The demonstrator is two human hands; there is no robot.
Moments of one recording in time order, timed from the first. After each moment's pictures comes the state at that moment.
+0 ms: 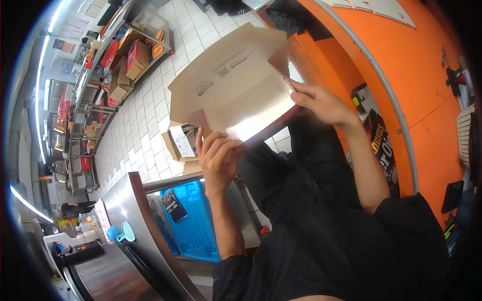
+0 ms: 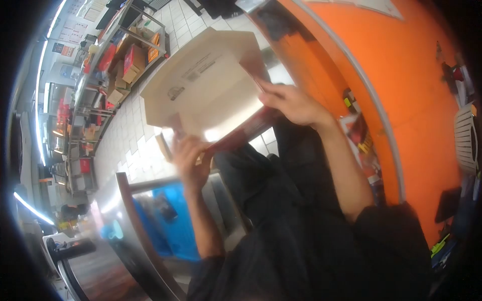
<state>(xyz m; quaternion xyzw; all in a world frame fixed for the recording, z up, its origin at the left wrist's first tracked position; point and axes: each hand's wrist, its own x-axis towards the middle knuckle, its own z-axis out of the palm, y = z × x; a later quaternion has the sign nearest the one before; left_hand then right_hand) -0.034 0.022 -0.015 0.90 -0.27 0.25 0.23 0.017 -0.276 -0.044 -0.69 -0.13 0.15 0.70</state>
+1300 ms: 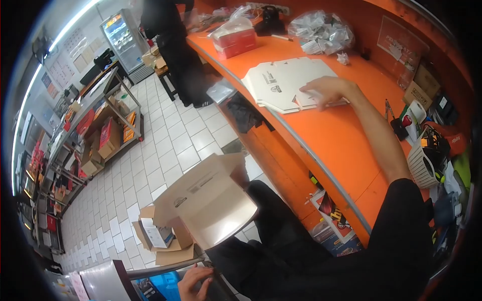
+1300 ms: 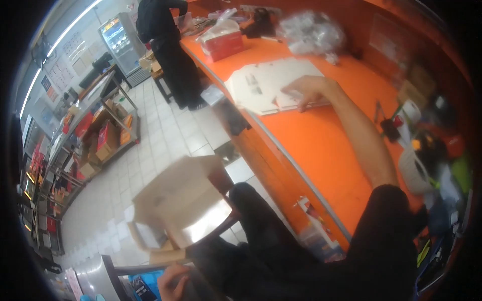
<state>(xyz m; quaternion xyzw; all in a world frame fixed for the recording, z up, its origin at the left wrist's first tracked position) -0.115 0.064 0.022 0.84 -0.16 -0.04 0.51 0.186 -0.547 0.109 -0.98 -0.19 0.07 -0.01</state>
